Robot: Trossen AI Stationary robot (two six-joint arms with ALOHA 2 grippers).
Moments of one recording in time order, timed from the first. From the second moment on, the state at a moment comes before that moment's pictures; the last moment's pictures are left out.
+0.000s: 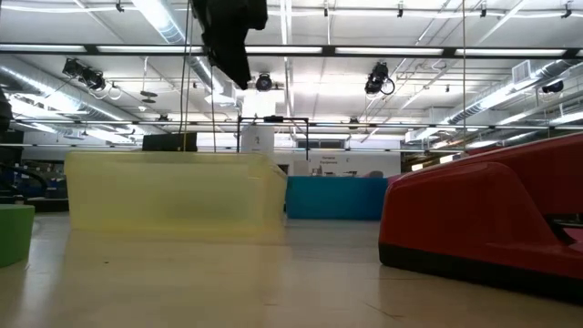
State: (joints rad) left arm 0.23 1.52 1.48 -0.99 -0.09 -0.02; right arm -0.12 1.41 1.79 -0.88 -0.02 -0.09
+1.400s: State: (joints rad) left arm 0.13 1.24 1.20 -0.75 -0.17 -0.08; right arm 0.30 1.48 1.78 -0.97 0.08 0.30
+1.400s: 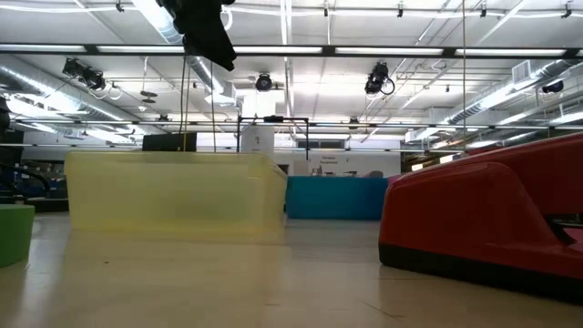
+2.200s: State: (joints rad) left arm 0.13 1.24 1.20 -0.75 -0.17 -0.07; right arm 0.48 1.71 1.78 -0.99 0.08 0.67
